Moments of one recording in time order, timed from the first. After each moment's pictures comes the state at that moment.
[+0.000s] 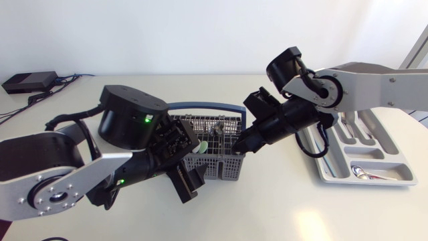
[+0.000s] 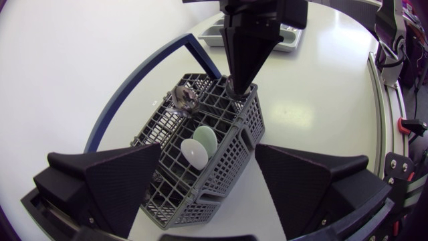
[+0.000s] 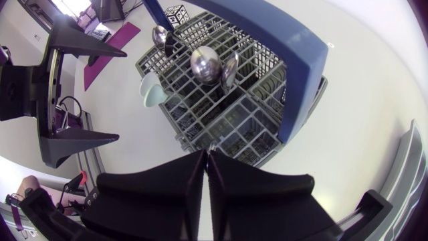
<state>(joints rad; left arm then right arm) -0.84 1.29 0.75 -0.13 -0.16 0.43 0.47 1.59 1.09 -0.59 -0.45 -0.16</state>
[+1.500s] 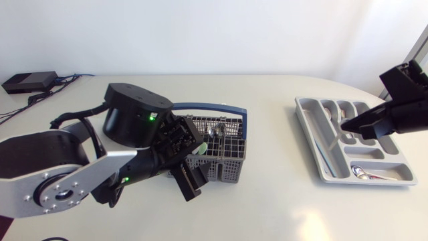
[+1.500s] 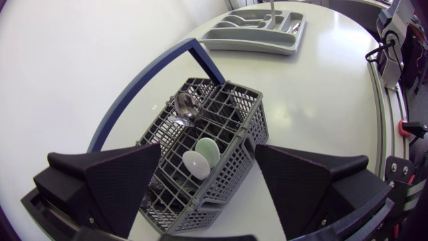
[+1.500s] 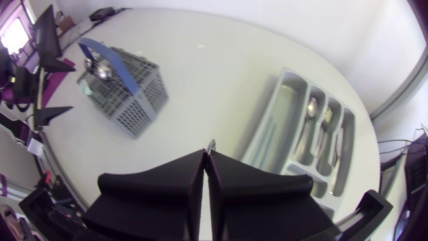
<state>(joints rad) -0.85 1.31 0.77 -0.11 -0.16 0.44 -0.19 1.16 1.02 -0.88 -0.40 -0.52</state>
